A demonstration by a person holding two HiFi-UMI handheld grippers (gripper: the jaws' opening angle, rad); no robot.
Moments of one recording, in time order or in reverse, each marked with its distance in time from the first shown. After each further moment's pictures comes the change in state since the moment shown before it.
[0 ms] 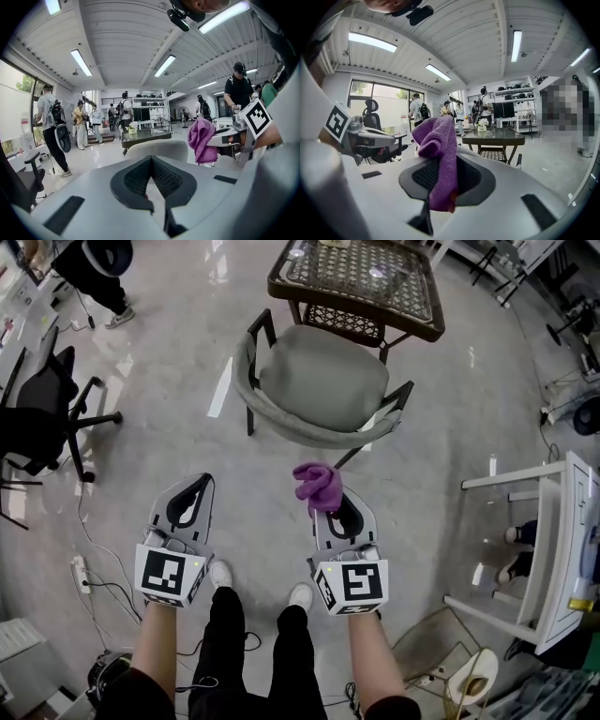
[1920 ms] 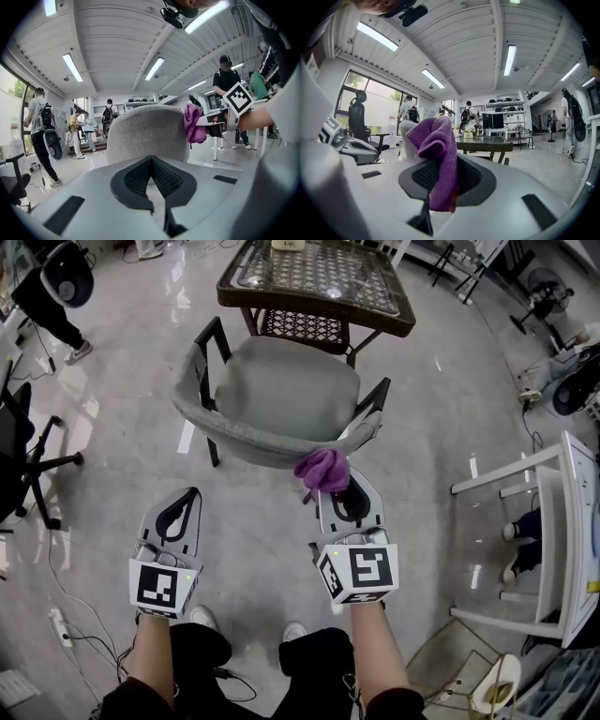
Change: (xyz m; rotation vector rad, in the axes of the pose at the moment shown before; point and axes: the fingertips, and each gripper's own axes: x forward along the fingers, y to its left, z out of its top) left arm 0.100 -0.032 -0.109 0.076 -0.027 -0.066; right arm 0.055 -0.101 -0.056 -0.056 -0.136 -0.137
